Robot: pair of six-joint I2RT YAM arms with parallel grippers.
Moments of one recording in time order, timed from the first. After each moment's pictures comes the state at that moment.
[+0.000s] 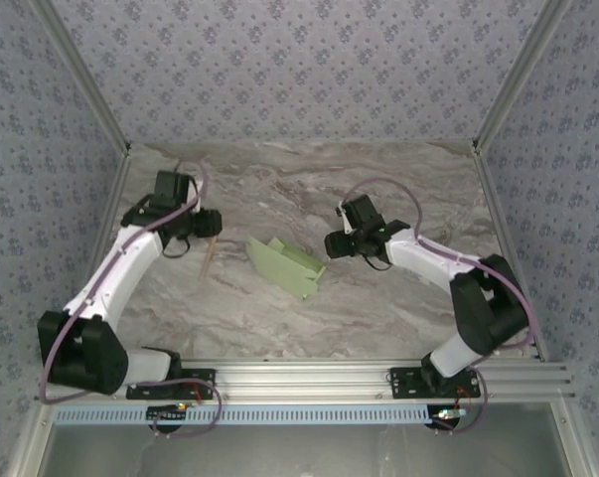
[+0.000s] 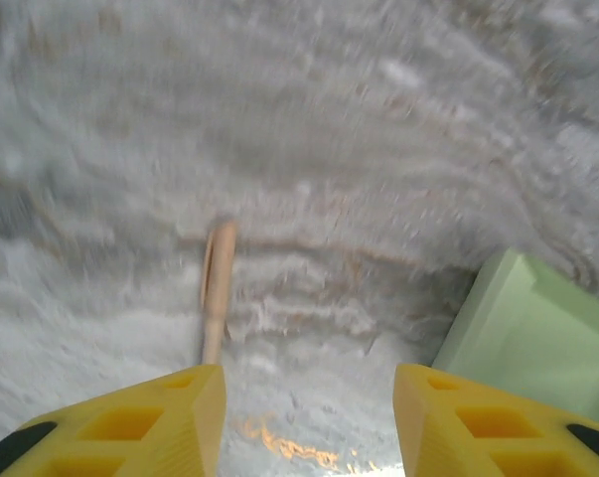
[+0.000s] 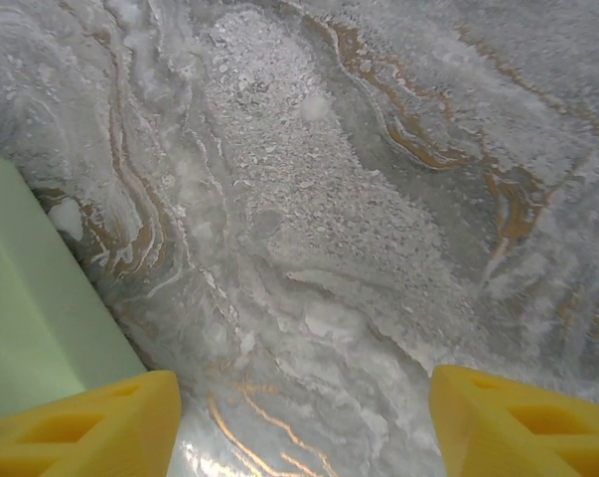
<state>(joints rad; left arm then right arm) -0.22 1.29 1.04 -0.71 0.08 -0.24 0.54 1.59 0.99 -0.38 0.02 0.24</state>
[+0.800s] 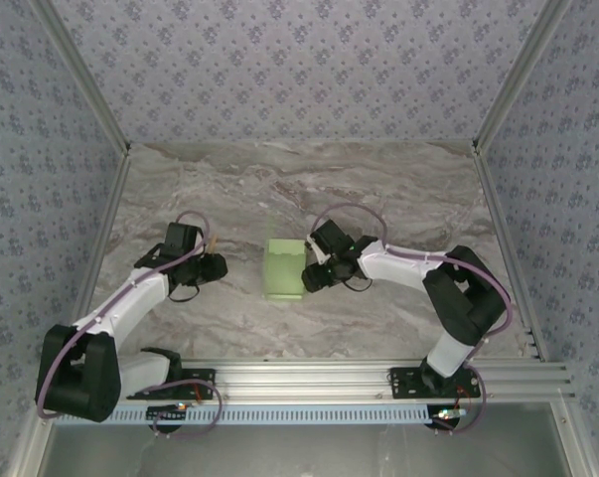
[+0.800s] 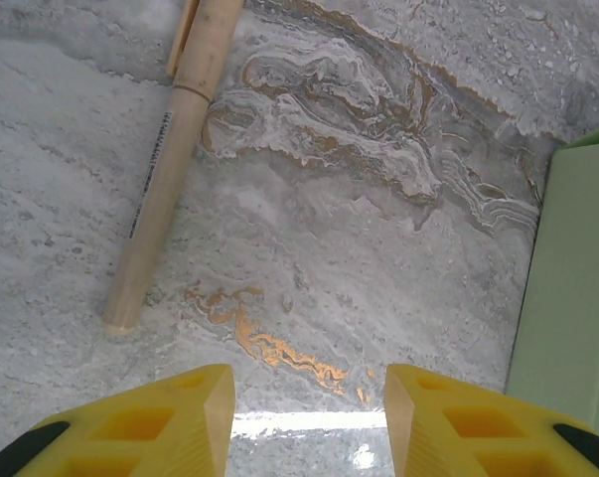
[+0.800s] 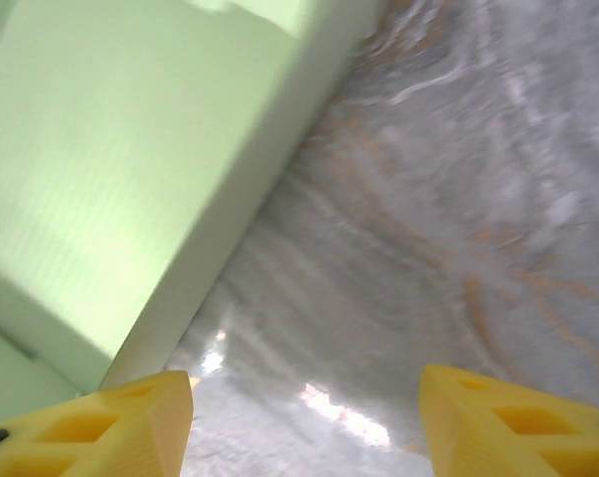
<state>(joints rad) -0.24 1.18 0.63 -0.48 0.14 -0.47 0.75 1.67 0.95 -0.41 -0.10 0.27</state>
